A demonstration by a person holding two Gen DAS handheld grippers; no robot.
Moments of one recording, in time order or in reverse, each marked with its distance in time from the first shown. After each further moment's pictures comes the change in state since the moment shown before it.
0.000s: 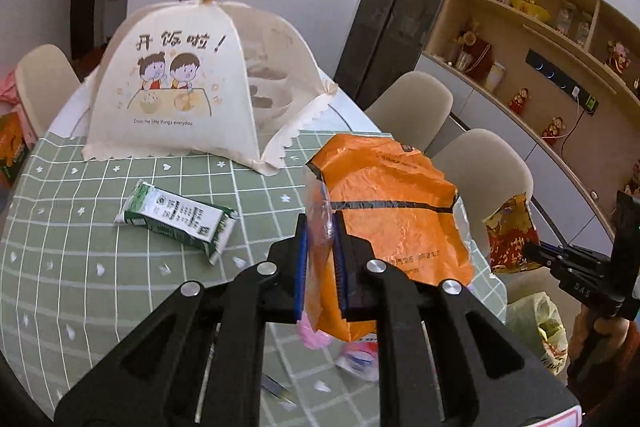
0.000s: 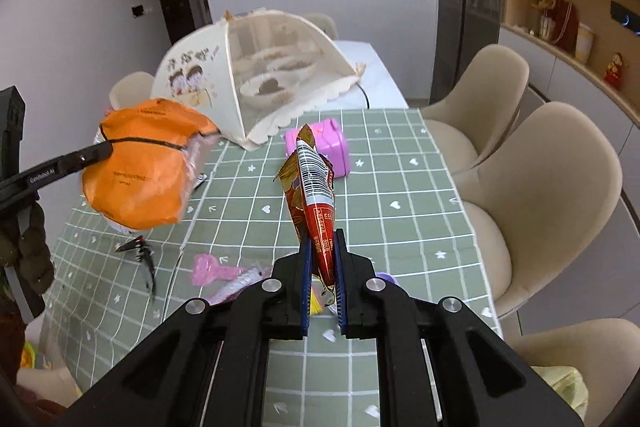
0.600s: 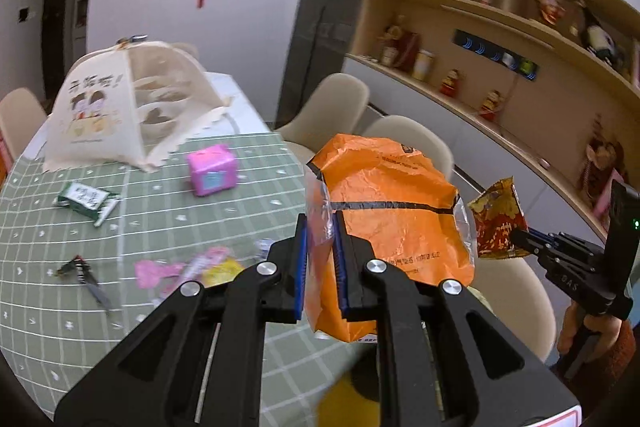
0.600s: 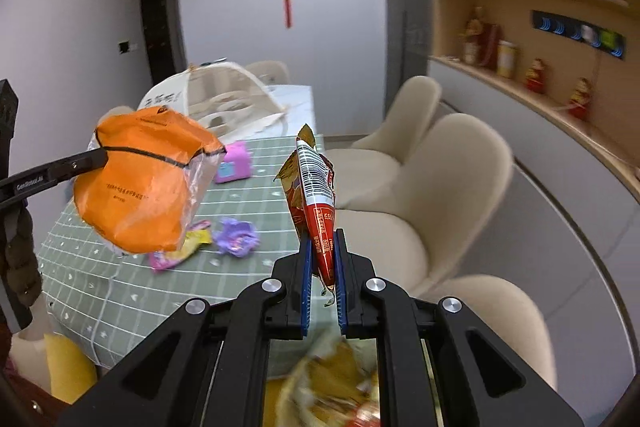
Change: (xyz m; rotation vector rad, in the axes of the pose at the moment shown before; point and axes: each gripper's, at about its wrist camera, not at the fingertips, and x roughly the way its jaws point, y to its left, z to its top) left arm -0.063 -0.265 -0.072 0.132 -0.064 -0.086; right arm -0.191 -0.165 -0.104 0.030 -0.168 -0.108
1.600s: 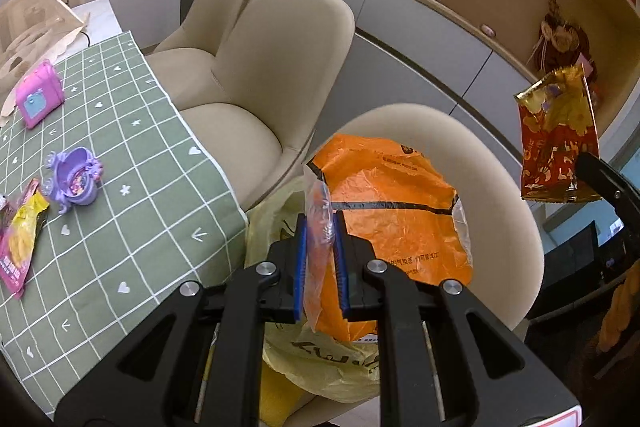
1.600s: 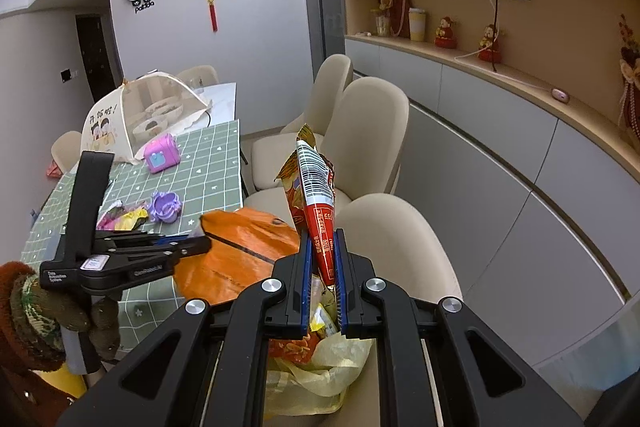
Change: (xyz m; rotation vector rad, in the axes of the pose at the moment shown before) left arm 0.154 -0.163 -0.101 0.155 0.374 -0.240; right arm -0.067 -0.087 -0.081 0.161 0.025 -0.170
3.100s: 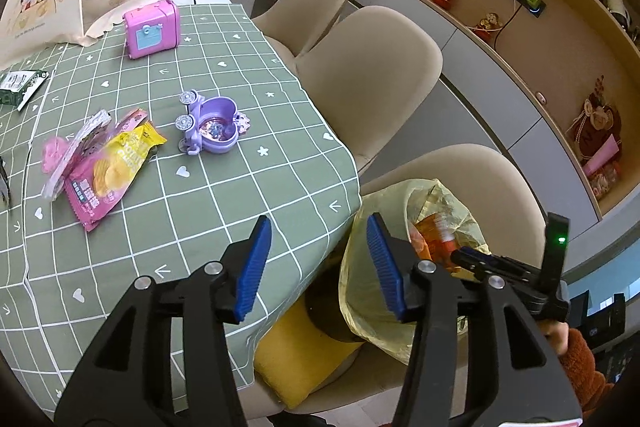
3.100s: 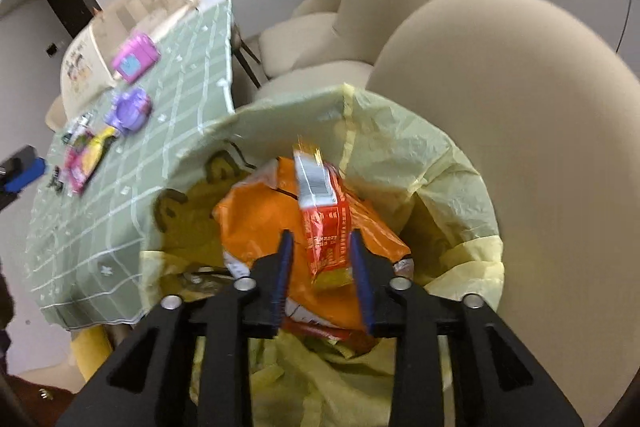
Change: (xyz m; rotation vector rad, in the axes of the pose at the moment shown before) left arm -0.081 0.121 -0.040 -0.262 -0.053 0.086; right arm 0.166 0.015 -0.079 0.124 0.392 0.123
